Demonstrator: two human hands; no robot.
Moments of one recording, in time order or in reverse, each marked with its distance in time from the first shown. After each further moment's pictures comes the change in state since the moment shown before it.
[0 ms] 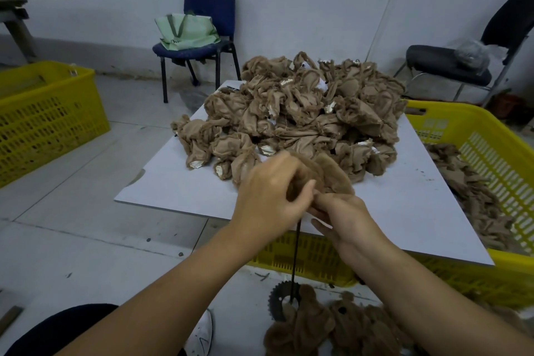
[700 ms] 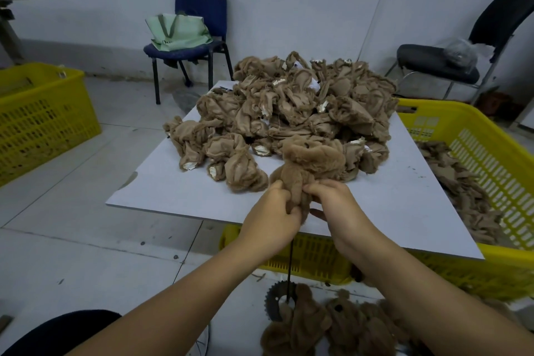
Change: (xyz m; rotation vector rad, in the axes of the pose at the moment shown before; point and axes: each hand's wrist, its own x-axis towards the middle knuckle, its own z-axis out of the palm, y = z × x) left_hand -0.012 0.007 0.022 -0.298 -0.389 -0.585; right_hand 0.011 -0.005 0.000 -0.172 -0.101 -0.207
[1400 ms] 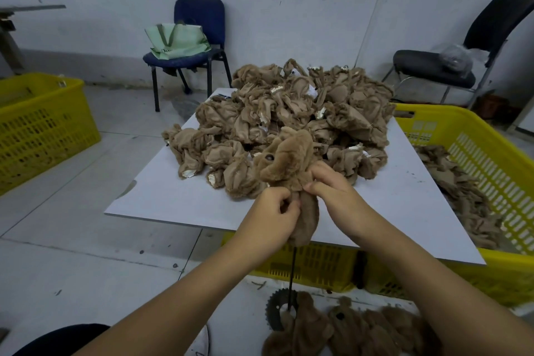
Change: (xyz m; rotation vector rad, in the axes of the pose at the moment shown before) left_hand 0.004 -0.002 -0.005 -0.239 0.015 0.072; right_hand 0.004 -0.024 -0.015 -0.398 -0.233 -0.388
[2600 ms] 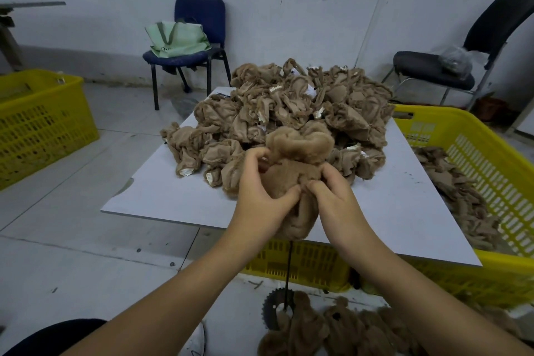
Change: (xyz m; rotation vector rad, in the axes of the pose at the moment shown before) left_hand -0.002 0.017 -0.005 -0.265 0.267 0.242; right_hand -0.012 0.012 0.018 0.308 0.206 -0.022
